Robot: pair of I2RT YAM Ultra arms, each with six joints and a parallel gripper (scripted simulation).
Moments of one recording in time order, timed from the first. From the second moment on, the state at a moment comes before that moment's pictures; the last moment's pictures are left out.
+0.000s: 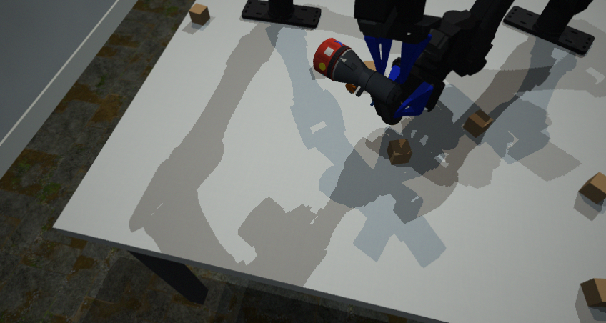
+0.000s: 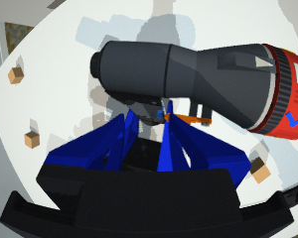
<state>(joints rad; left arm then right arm) -0.33 2.34 1.04 1.43 -0.26 0.03 0.77 1.95 1.93 -1.19 0.23 1.15</state>
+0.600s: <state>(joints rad) -0.33 2.34 1.04 1.43 -0.26 0.03 0.77 1.96 1.93 -1.20 0.23 1.15</state>
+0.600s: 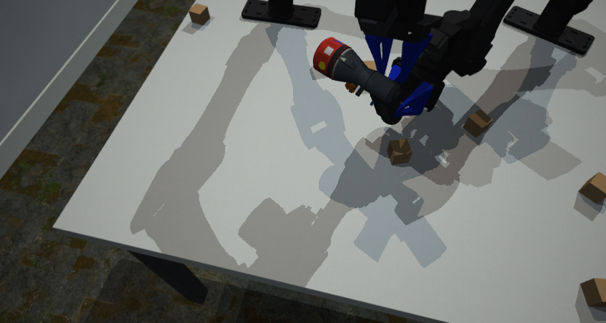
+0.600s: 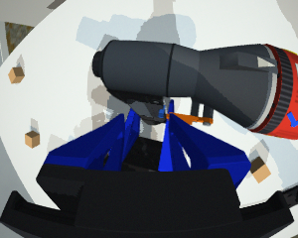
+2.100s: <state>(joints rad) -0.33 2.34 1.04 1.44 -0.25 0.03 0.82 1.97 2.27 -1.52 0.25 1.20</state>
